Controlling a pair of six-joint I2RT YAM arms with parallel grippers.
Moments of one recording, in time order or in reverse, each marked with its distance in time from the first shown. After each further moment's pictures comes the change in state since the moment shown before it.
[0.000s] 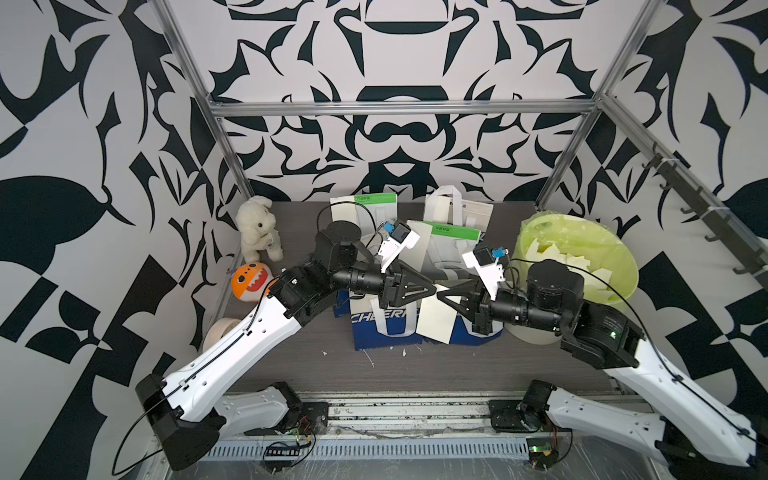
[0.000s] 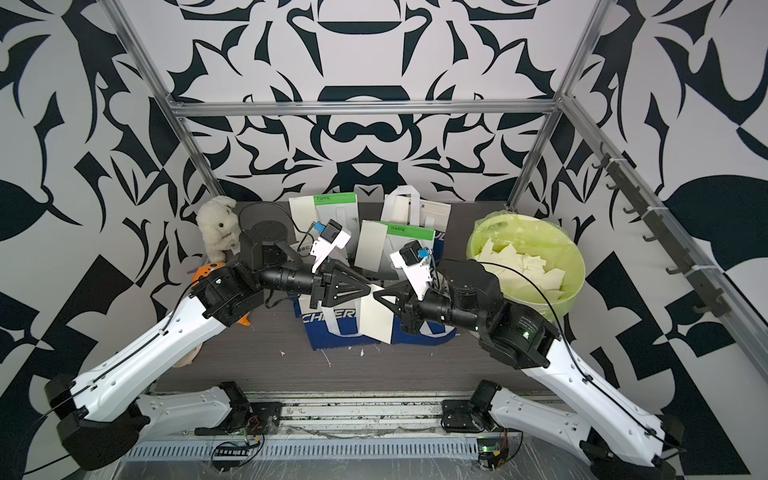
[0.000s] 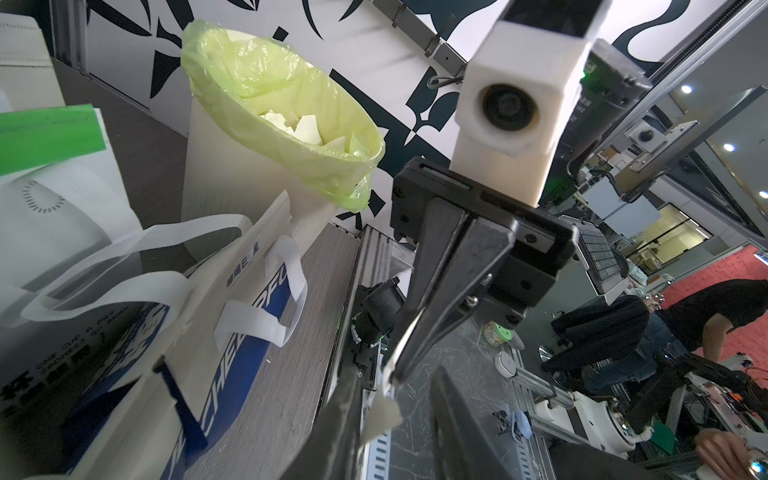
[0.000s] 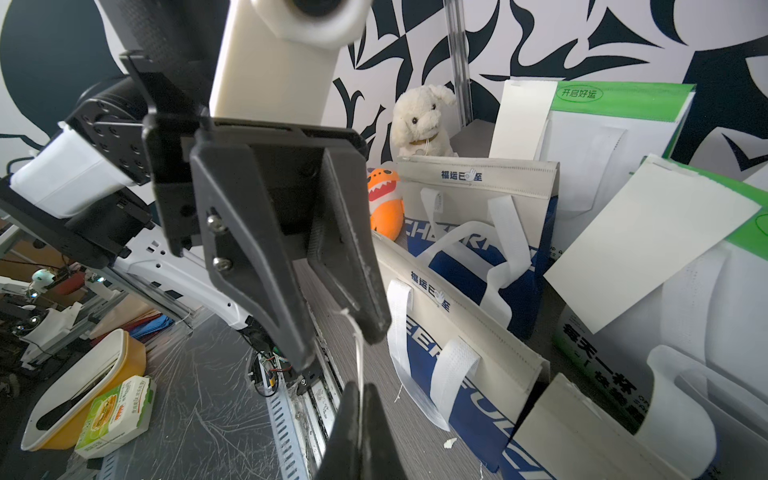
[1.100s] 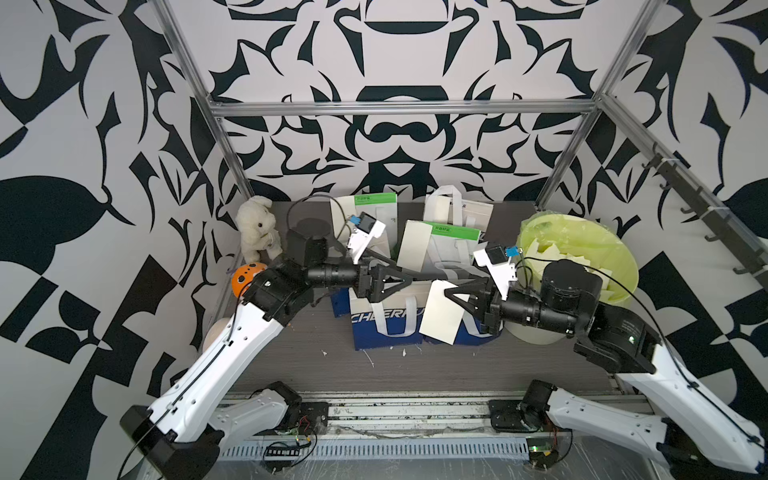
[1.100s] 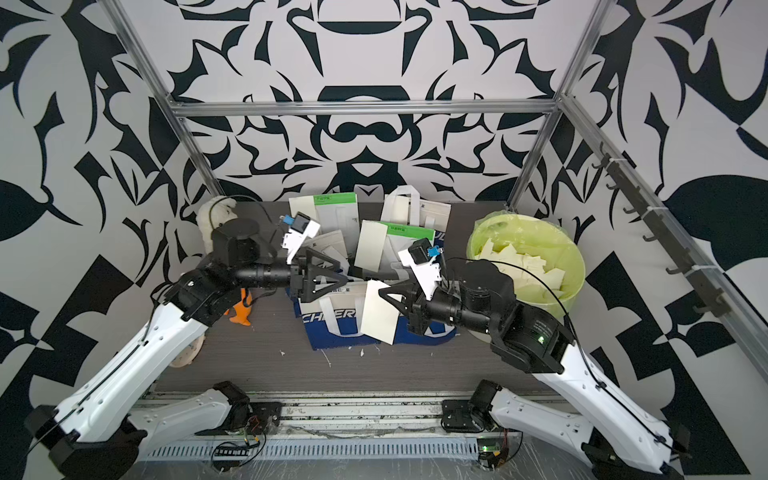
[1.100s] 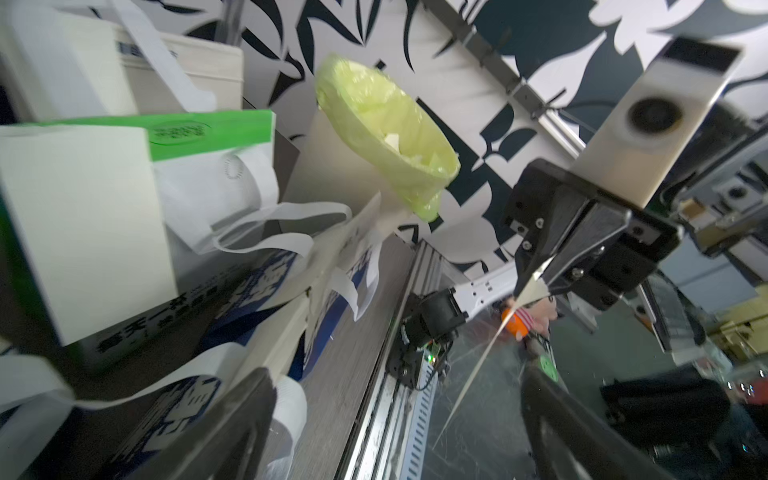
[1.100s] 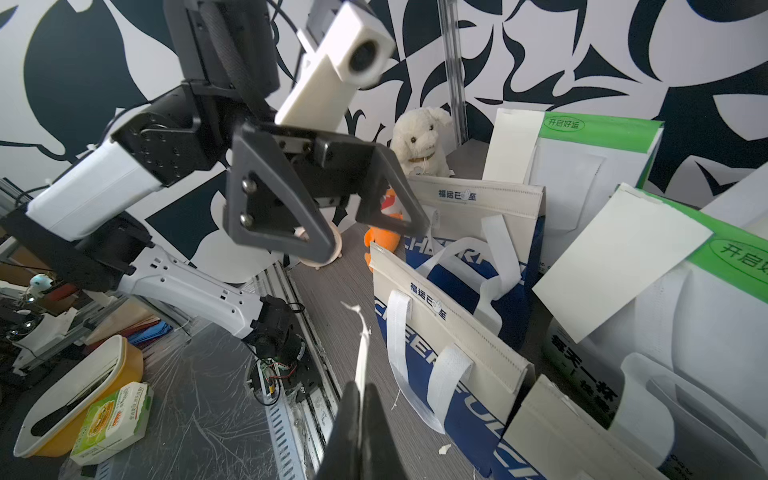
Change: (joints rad) left arm 0.145 -0.048 -0.025 -0.127 -0.050 0.034; right arm 0.000 -0.032 0.035 -0.029 0.010 -0.014
